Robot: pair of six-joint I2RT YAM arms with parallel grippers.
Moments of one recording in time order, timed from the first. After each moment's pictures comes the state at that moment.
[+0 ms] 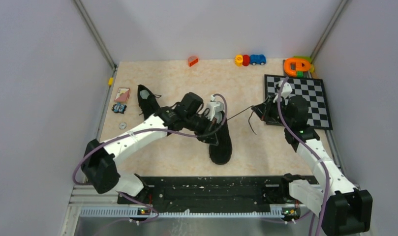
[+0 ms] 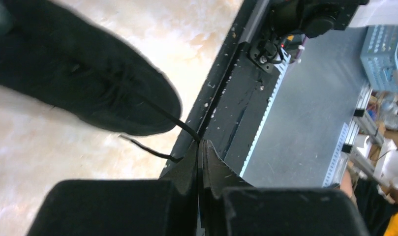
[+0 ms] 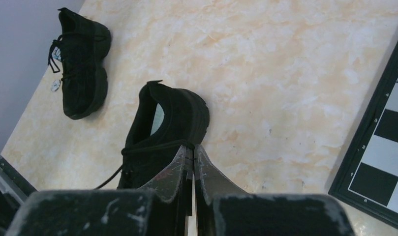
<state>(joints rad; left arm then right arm) -0.82 1.46 1.20 -0.55 0.63 -0.23 0.16 0.96 0.67 -0.02 -0.41 0.31</state>
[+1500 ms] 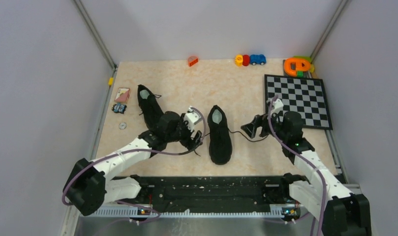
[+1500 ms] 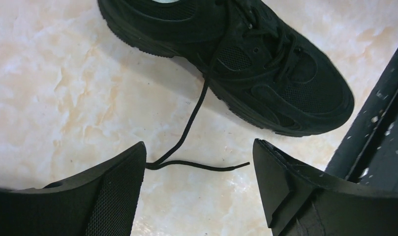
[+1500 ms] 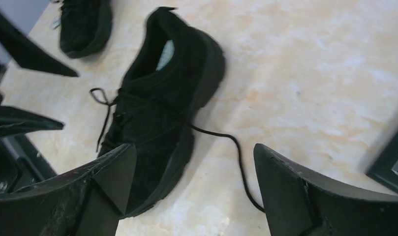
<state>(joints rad) -0.64 1.15 0.63 -0.07 0.31 0.04 0.16 0.87 0.43 0.07 -0.50 0.25</state>
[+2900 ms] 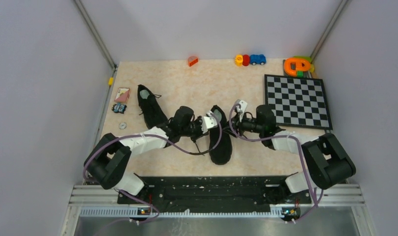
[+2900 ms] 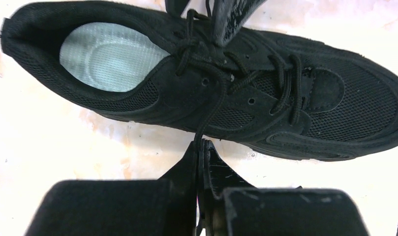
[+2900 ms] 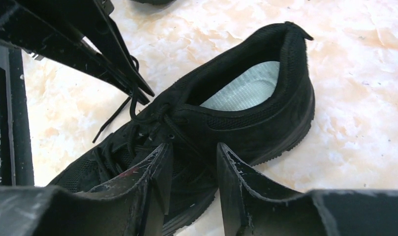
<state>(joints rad) -0.69 1.49 0.76 0.08 0.43 0.48 0.41 1.43 0.51 0.56 -0.73 -0.11</state>
